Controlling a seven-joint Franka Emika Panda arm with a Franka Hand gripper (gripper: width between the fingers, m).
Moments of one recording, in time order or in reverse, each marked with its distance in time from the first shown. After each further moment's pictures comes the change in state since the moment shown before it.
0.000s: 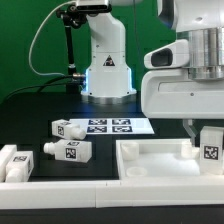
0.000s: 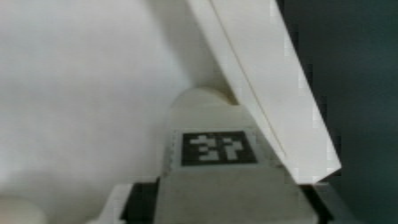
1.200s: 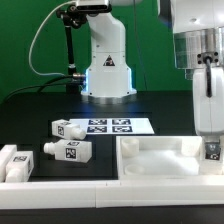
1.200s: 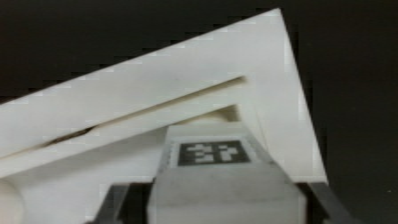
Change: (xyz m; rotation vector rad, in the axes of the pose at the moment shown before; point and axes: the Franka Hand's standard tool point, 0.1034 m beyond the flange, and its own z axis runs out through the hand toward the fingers) arm 0.001 -0.001 0.000 0.007 -0.029 1.309
